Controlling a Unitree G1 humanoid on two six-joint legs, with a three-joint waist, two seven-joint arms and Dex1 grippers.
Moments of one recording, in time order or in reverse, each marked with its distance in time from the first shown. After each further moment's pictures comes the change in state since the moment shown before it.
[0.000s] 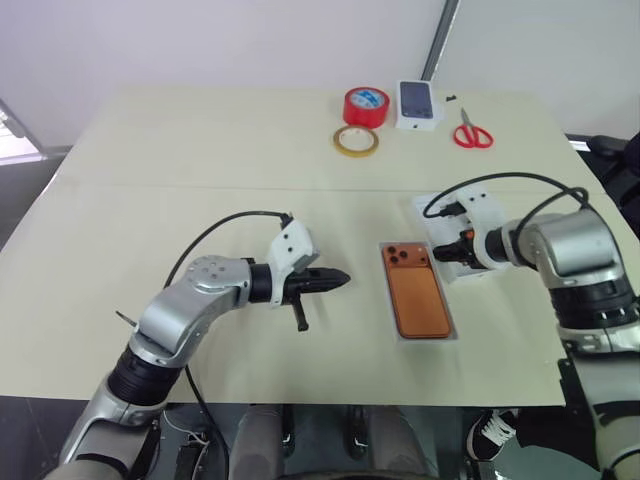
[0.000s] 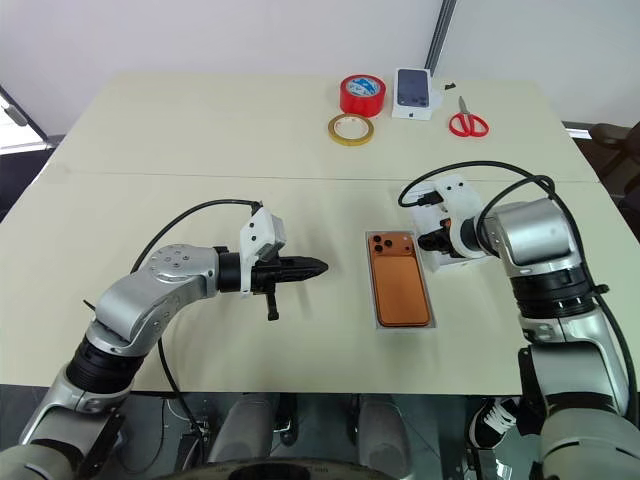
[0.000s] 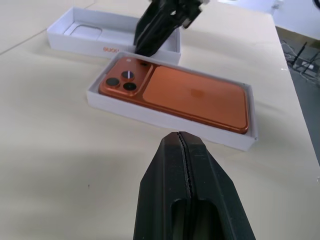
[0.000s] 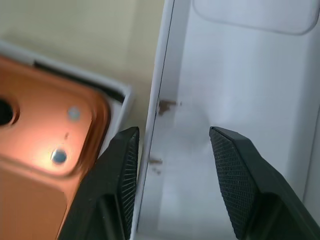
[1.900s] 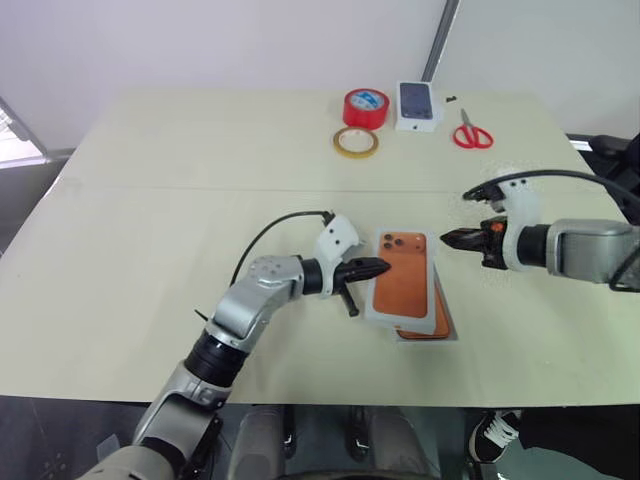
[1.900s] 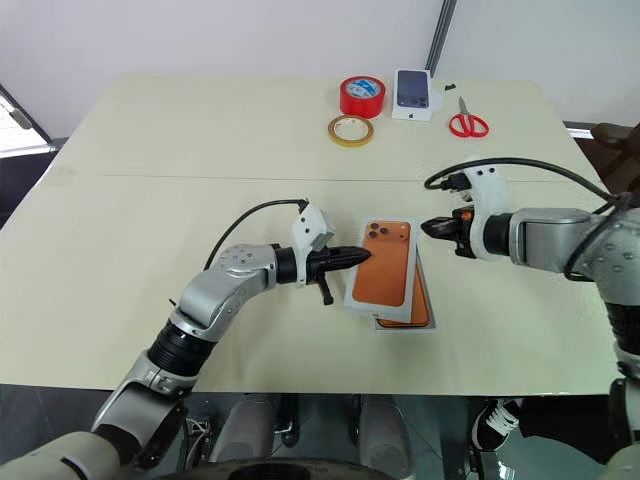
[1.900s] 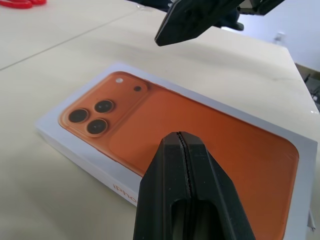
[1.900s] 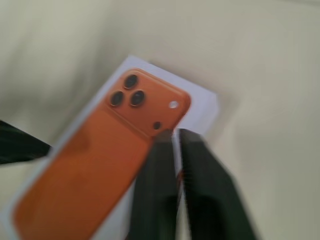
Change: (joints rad) left arm -0.094 -0.319 -0.068 0.328 0.144 -0.164 0.094; right arm 0.204 -0.426 -0.064 -0.297 0.963 -0.239 -0.408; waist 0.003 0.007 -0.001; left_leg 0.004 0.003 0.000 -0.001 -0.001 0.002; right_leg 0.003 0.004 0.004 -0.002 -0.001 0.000
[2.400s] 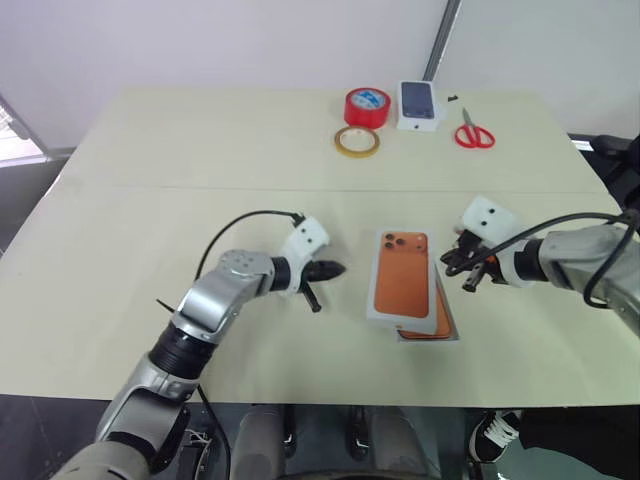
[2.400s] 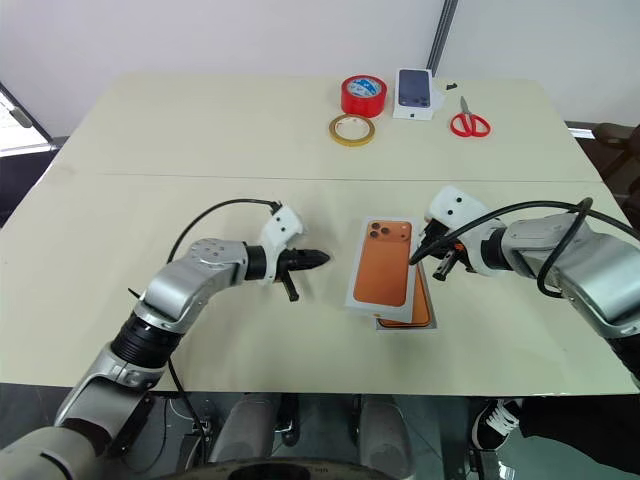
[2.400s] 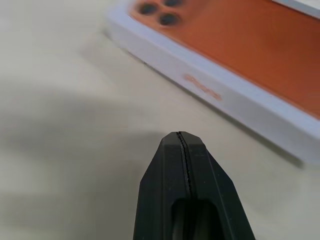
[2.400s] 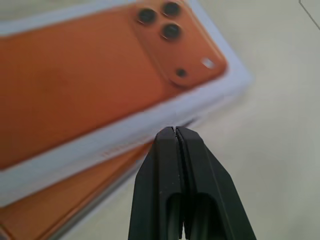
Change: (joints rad) left arm -0.020 0.167 -0.034 -0.046 0.032 0.191 -0.016; right arm 0.083 -0.094 0.182 -0.179 -0.559 -0.220 0.459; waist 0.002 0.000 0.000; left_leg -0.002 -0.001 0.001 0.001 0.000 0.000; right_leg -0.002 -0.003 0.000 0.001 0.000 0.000
